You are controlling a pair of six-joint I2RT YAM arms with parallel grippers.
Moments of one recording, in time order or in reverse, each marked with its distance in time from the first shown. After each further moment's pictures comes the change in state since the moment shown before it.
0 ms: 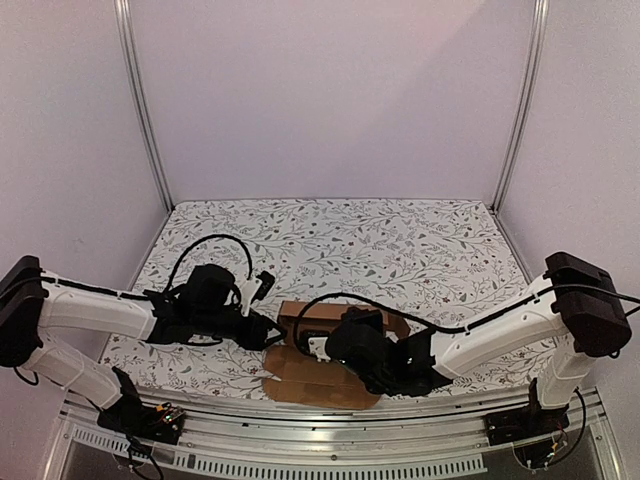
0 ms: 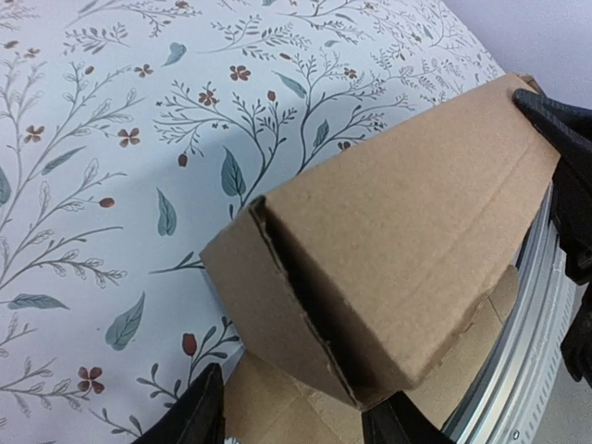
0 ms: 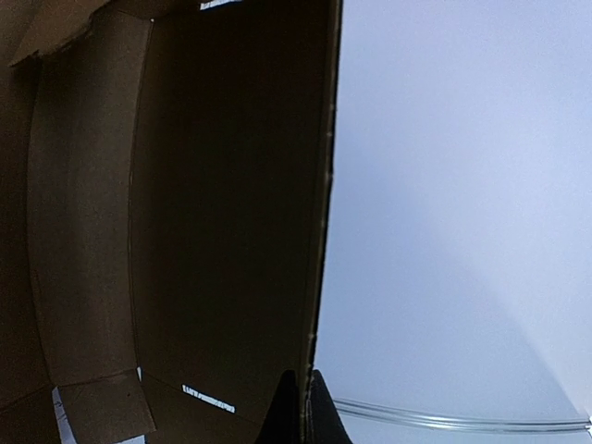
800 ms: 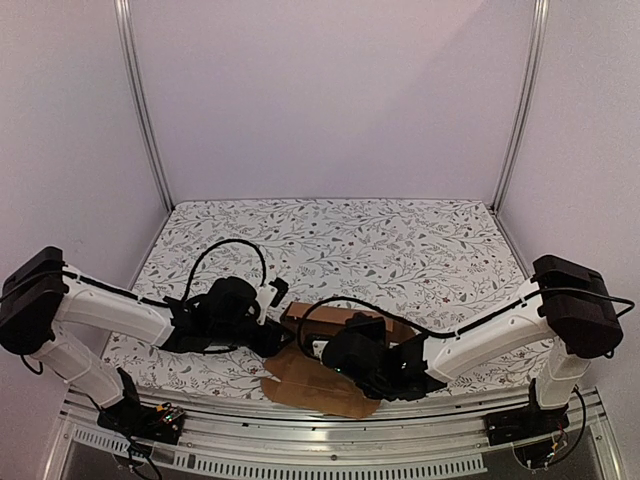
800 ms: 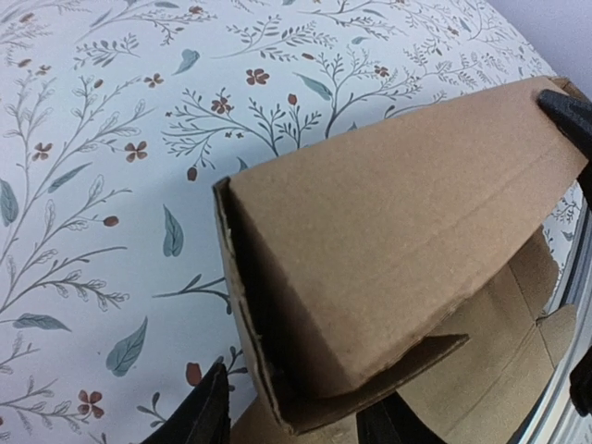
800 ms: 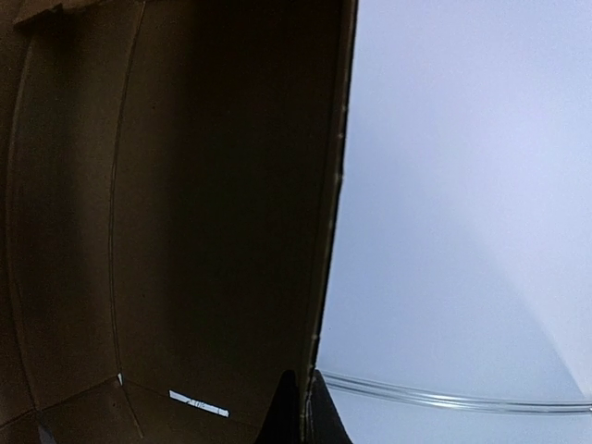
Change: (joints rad) left arm -0.123 0.109 0.035 0.055 -0.237 0.000; right arm 0.004 0.053 0.000 -0.050 0.060 0.095
